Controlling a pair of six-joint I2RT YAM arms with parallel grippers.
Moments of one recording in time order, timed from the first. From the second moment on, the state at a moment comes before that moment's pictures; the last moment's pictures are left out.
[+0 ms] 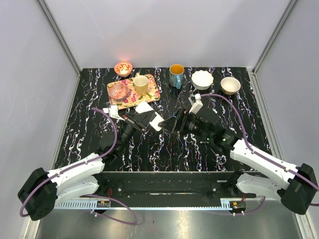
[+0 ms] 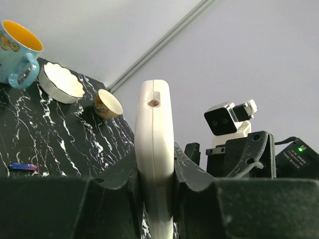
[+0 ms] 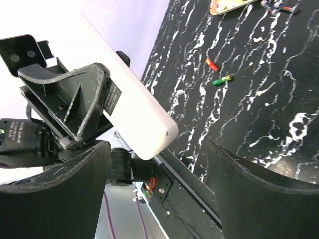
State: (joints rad) left arm -0.78 0.95 0.36 0.91 -0.16 -0.87; right arm 0.82 1.04 0.78 0.05 -0.14 0.89
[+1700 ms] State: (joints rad) left arm -0.80 0.94 0.36 0.88 -0.26 -0.85; right arm 0.75 1.21 0.72 0.38 -0.33 1.12
